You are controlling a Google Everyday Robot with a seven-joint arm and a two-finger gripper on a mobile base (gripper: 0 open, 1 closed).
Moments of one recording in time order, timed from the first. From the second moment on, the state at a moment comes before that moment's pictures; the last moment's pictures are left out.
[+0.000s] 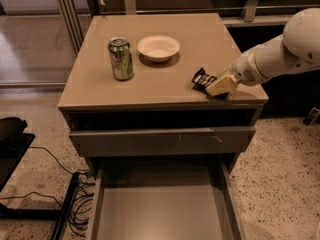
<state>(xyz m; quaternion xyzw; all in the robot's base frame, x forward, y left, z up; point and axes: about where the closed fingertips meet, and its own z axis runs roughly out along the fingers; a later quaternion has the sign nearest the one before) 0.640 -0.188 0.837 -0.42 0.83 0.09 0.36</state>
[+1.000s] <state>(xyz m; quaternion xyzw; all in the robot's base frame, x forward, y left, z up) 0.529 -0.199 0.838 -0.43 0.82 0.08 0.37</state>
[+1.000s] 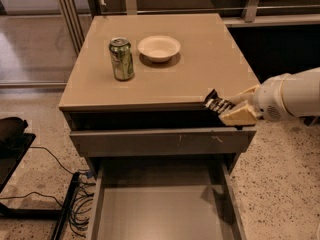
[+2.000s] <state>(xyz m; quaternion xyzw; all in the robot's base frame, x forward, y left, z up) 0.487 -0.189 0.796 -0.42 0.83 0.11 0.35</state>
